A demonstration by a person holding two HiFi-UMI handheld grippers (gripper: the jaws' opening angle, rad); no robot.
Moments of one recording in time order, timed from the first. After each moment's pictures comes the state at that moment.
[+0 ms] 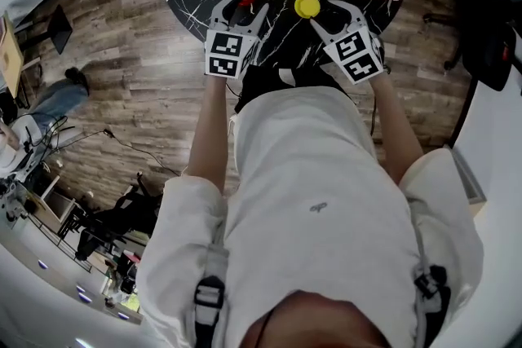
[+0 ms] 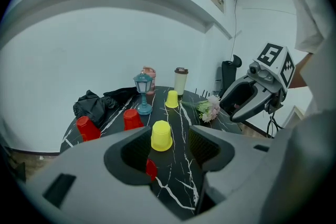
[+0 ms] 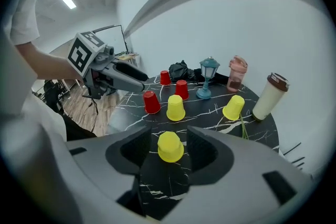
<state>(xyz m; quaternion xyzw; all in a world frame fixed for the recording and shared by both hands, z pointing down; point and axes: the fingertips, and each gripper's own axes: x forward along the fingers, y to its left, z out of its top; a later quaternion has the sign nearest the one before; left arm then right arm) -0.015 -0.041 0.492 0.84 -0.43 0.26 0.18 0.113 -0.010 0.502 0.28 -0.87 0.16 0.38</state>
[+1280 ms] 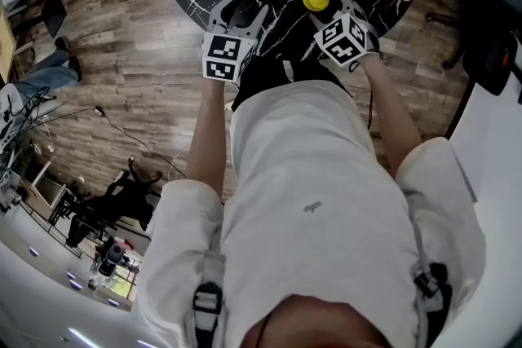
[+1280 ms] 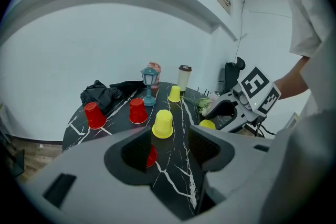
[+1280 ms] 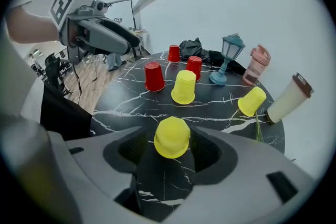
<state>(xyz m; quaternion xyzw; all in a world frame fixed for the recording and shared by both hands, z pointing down) -0.039 -0.014 0.501 0.83 -0.45 0.25 0.21 0.092 -0.007 0.580 0.22 -0.84 0.11 0.49</state>
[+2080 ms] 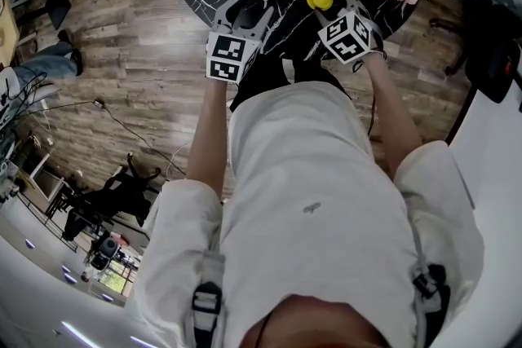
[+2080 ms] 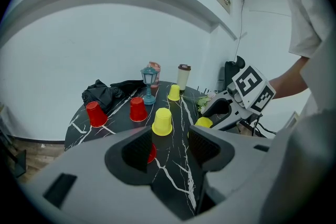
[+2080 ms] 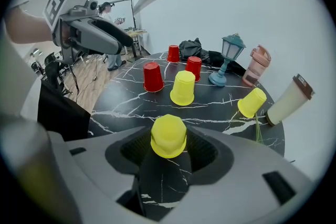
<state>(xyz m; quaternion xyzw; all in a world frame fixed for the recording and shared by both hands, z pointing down) -0.040 -0.004 0.499 0.83 -0.45 0.26 0.21 0.091 -0.012 0.582 0.23 -0.84 0.11 0.49</state>
